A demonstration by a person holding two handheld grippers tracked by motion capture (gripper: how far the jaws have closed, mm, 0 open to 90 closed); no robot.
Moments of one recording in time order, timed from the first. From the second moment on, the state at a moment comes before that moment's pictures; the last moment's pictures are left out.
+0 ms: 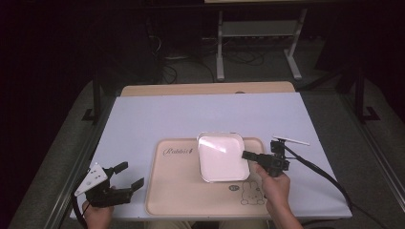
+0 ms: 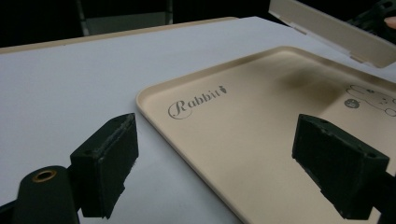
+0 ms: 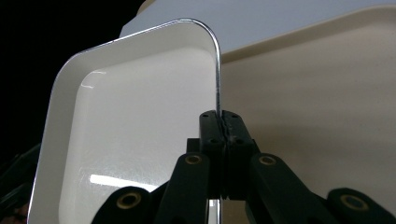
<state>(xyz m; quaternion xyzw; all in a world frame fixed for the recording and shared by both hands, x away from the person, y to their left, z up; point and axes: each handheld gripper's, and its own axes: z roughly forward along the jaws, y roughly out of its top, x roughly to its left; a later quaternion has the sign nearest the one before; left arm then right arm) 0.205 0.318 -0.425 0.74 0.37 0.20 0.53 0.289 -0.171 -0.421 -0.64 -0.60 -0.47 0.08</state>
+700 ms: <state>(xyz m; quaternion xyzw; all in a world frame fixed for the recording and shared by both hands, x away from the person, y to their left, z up) 0.204 0.319 -0.425 0.73 0.37 0.20 0.53 0.282 -0.144 -0.453 -0.69 -0.58 -0.43 0.04</state>
